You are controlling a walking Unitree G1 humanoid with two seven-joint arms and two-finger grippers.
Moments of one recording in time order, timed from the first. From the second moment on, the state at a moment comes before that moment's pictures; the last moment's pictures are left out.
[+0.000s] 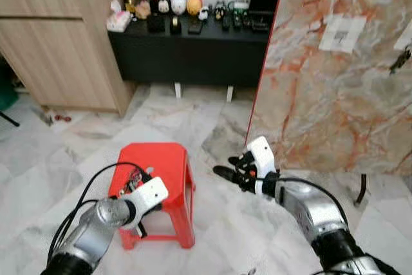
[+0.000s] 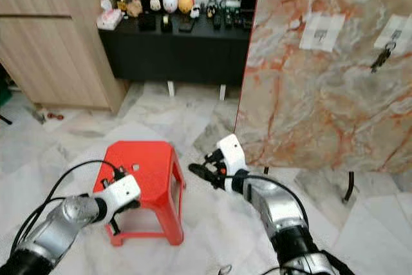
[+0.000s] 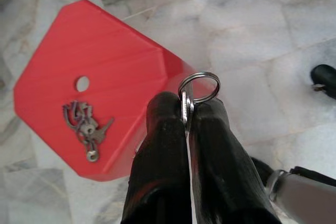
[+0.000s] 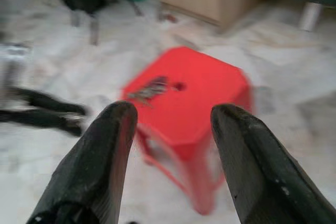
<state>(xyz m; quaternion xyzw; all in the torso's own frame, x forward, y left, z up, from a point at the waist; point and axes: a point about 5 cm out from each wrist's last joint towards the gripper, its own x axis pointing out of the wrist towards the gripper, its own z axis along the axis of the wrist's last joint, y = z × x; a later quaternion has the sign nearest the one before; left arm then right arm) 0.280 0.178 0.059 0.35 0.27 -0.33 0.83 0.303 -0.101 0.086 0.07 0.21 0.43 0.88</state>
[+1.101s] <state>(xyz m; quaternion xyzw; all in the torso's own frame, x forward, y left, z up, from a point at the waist) 0.301 0.165 0.082 0.29 0.22 -0.27 0.90 0.300 -0.107 0.088 0.08 0.22 0.38 0.90</state>
